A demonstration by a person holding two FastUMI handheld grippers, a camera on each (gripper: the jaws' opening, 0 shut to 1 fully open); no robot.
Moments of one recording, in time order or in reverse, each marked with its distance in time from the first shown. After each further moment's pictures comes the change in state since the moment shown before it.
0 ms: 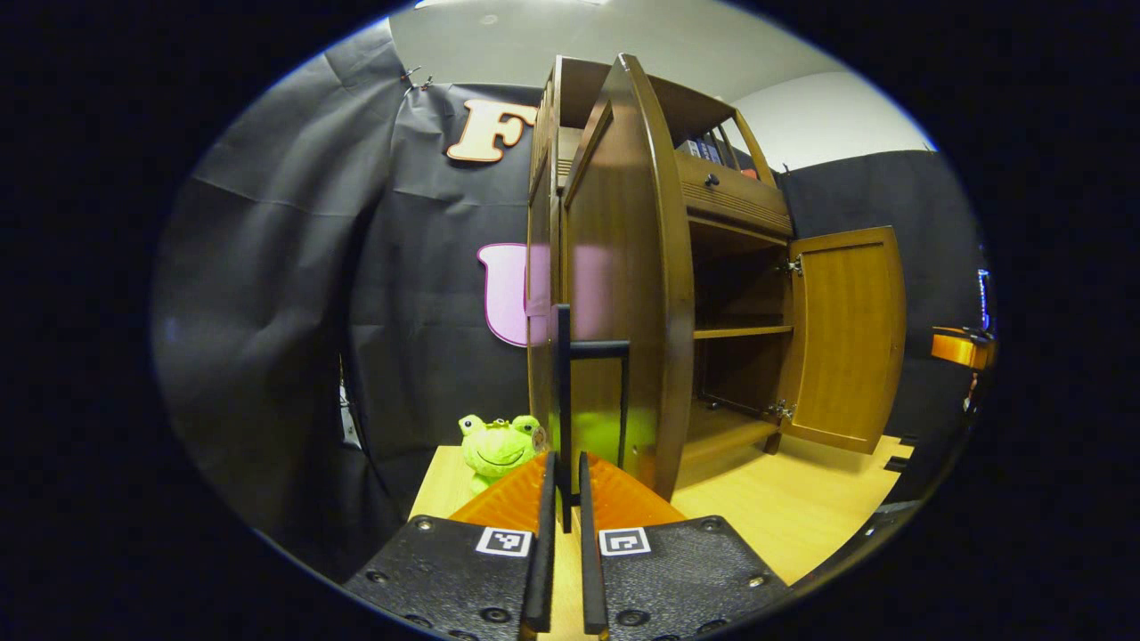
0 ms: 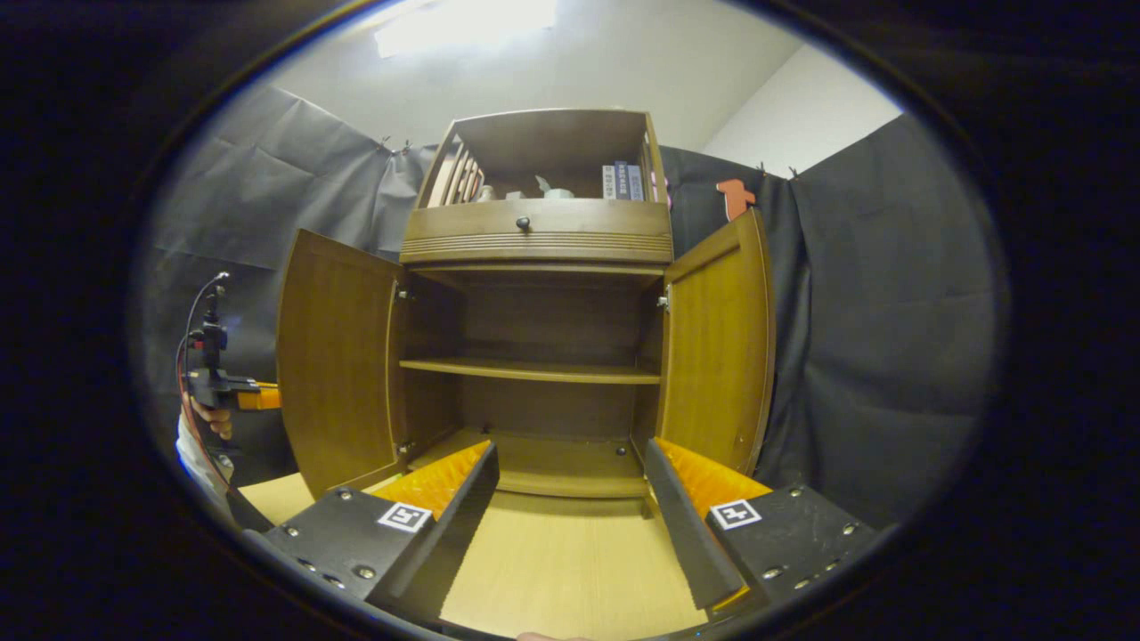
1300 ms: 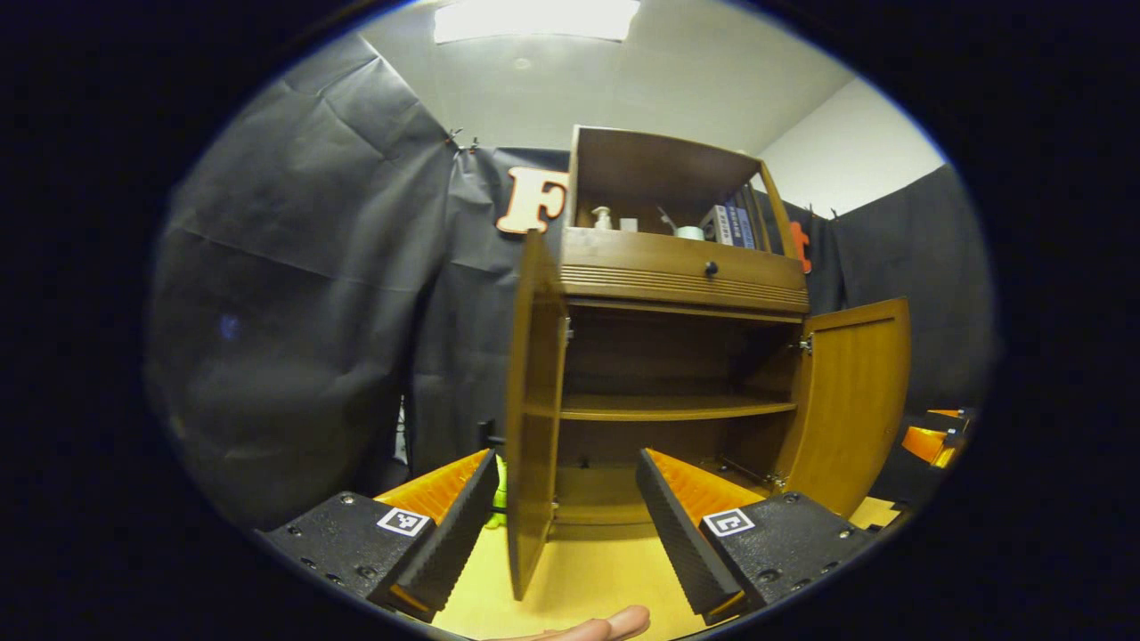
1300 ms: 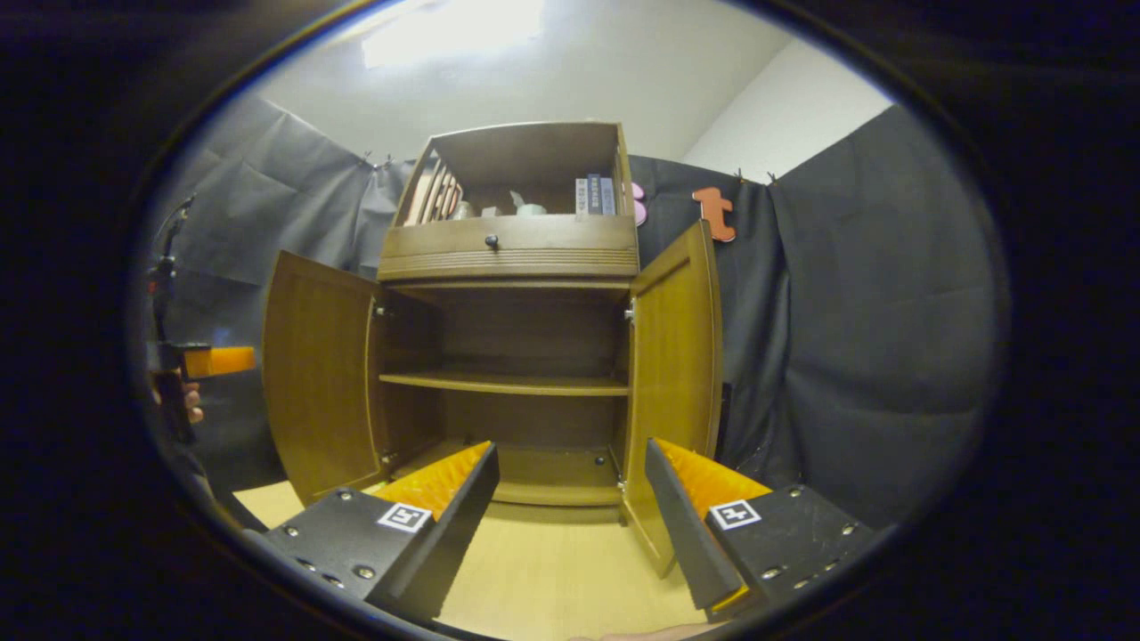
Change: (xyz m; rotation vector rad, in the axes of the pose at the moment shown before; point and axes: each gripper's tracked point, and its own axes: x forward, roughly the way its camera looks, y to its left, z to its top) left arm -0.070 -0.113 0.107 -0.038 -0.194 0.220; right arm -0.012 -0.041 0.021 0.053 -0.057 -0.023
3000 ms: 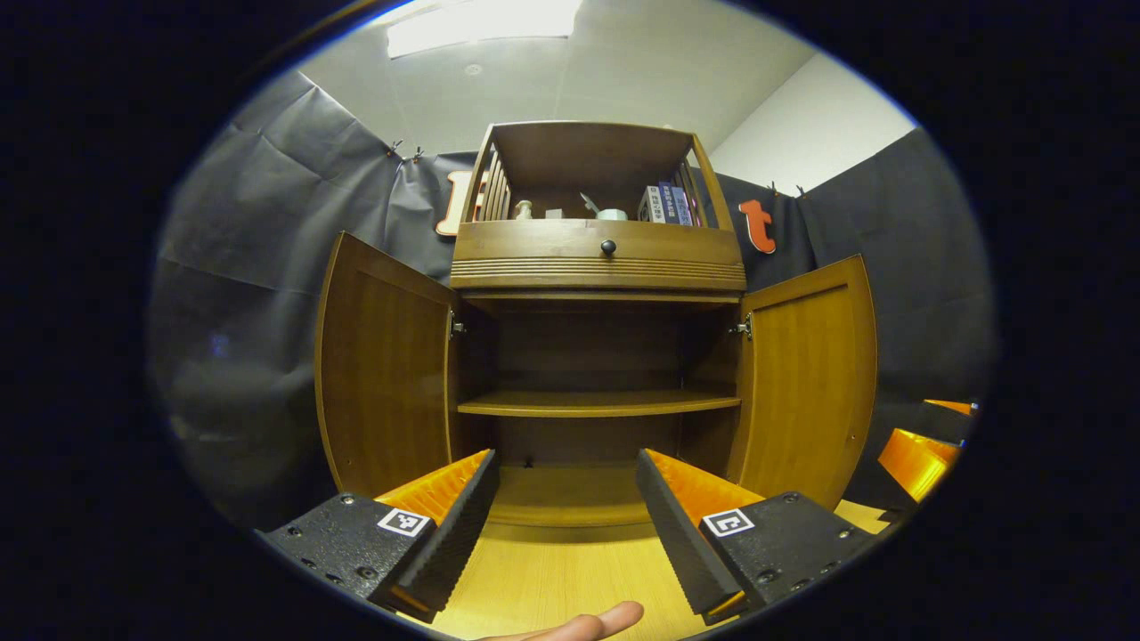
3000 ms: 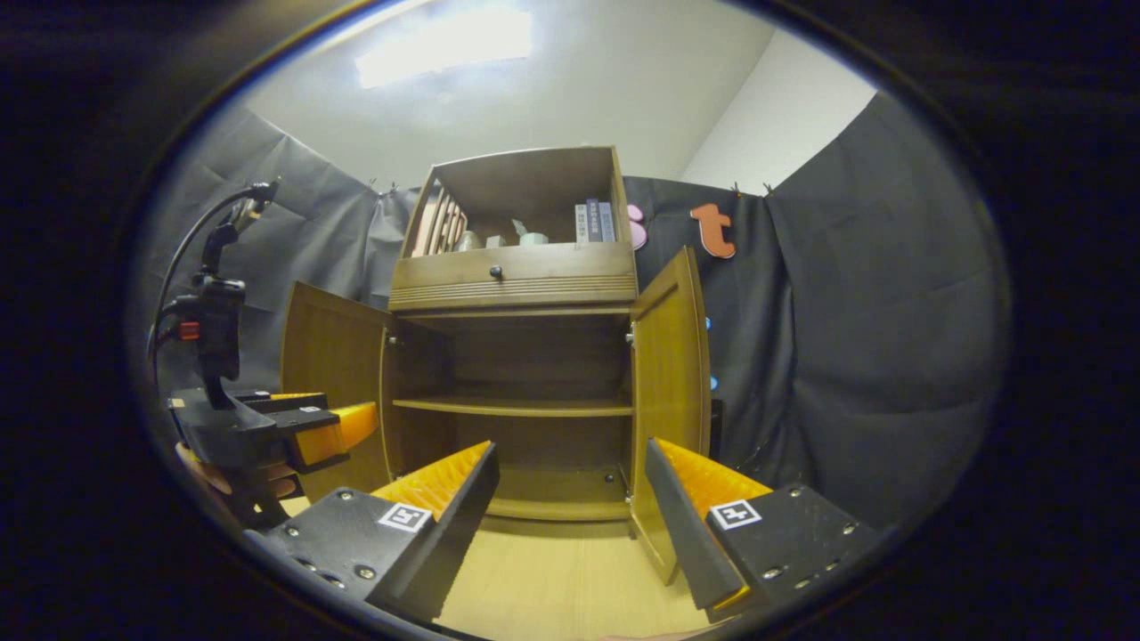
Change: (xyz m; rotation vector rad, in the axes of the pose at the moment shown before) left arm 0.021 -0.150 -0.029 0.056 0.012 0.001; right arm -0.019 -0.008 0.013 0.016 -0.080 0.020
